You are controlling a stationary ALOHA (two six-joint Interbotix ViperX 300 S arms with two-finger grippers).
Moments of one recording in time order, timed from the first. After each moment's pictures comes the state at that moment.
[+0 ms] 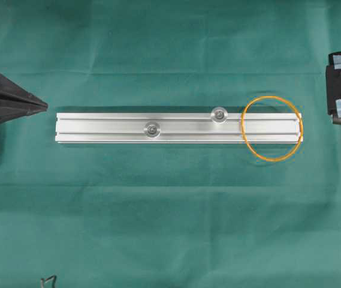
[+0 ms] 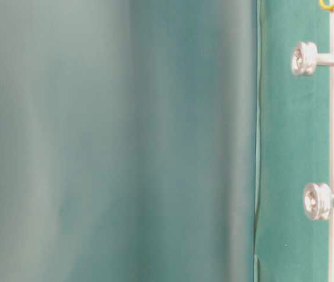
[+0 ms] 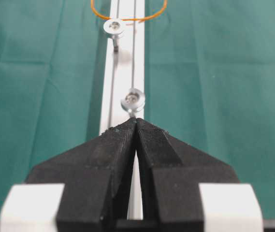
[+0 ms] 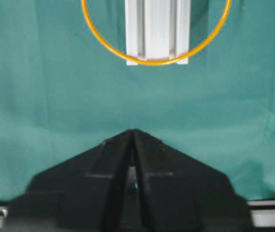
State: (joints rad) left arm 0.00 -1.01 1.00 0.02 0.37 -0.02; right arm 0.01 -0.69 0.74 -0.01 1.30 0.20
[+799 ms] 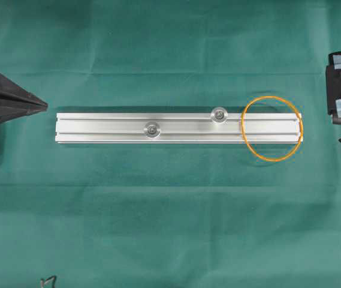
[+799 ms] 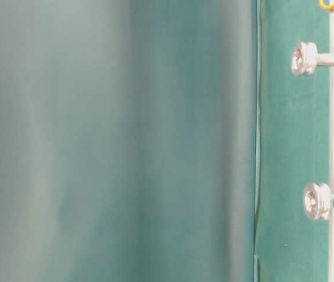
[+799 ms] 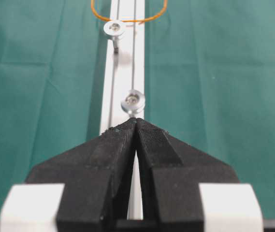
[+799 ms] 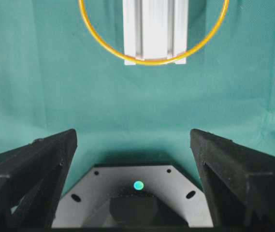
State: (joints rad) left arm 0.00 -1.01 0.99 0.02 0.37 -0.02; right arm 0.01 -0.69 0.74 -0.02 1.29 0.20
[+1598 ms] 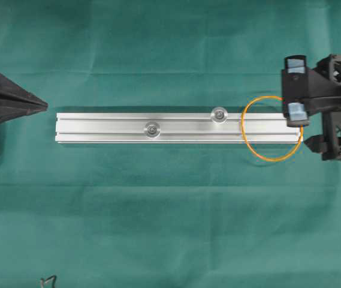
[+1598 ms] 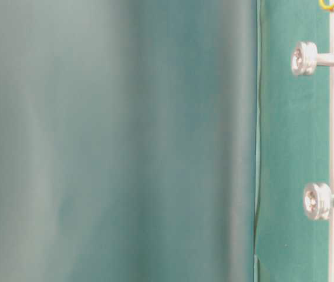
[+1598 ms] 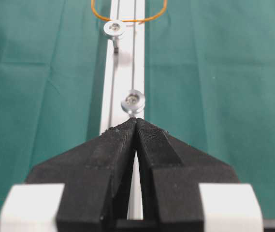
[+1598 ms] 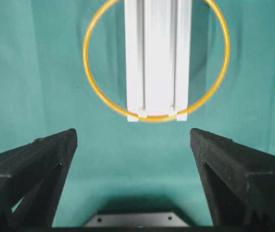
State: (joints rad) left arm 0.00 -1.00 0.99 0.03 0.37 -0.02; right arm 0.00 -0.49 0.64 -0.02 1.14 0.20
